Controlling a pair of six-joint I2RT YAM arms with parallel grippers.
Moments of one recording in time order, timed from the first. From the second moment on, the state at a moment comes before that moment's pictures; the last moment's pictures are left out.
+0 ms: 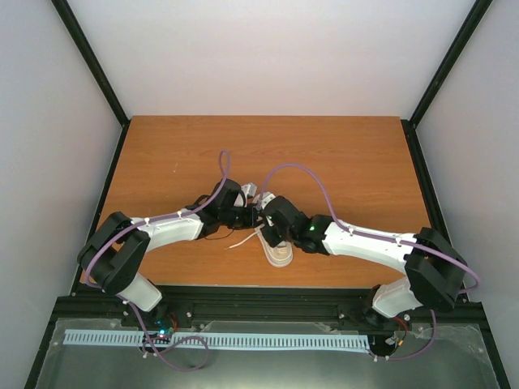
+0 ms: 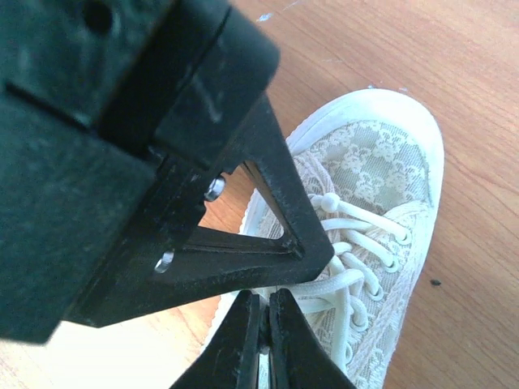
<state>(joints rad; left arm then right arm) -0.67 1.55 0.75 0.08 0.44 -0.77 0.98 1.44 0.87 -0.26 0.19 0.18</state>
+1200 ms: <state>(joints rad) -0.67 1.47 0.68 0.00 0.30 -0.77 0.56 1.46 0.78 -0.16 -0.24 0.41</state>
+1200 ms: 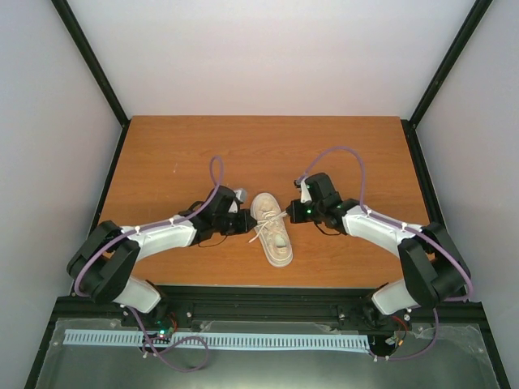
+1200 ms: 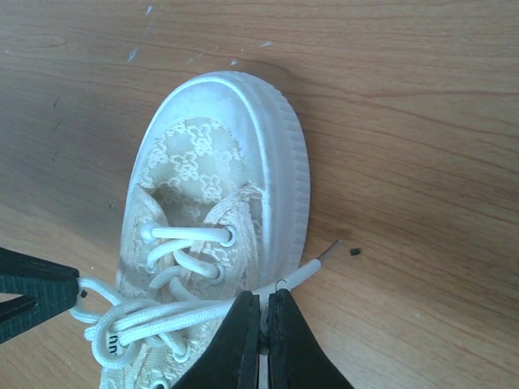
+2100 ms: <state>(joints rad) -0.60 1.39 0.56 -0.02 0.28 -0.77 0.45 1.42 0.69 -0.15 -0.33 0.41</state>
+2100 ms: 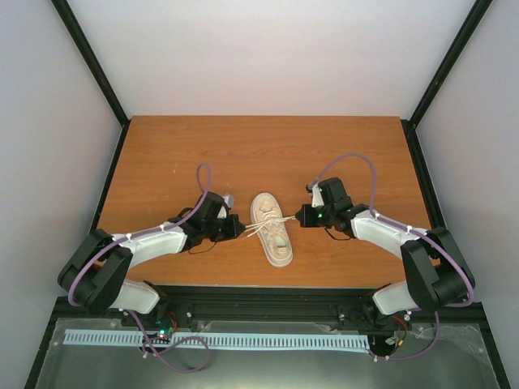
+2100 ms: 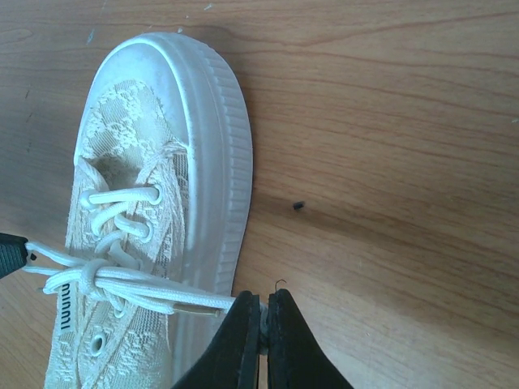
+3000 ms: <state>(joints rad) -0.59 1.36 0.58 -0.03 0.30 -0.71 0.42 1.49 0.79 -0.13 -0.43 0.33</state>
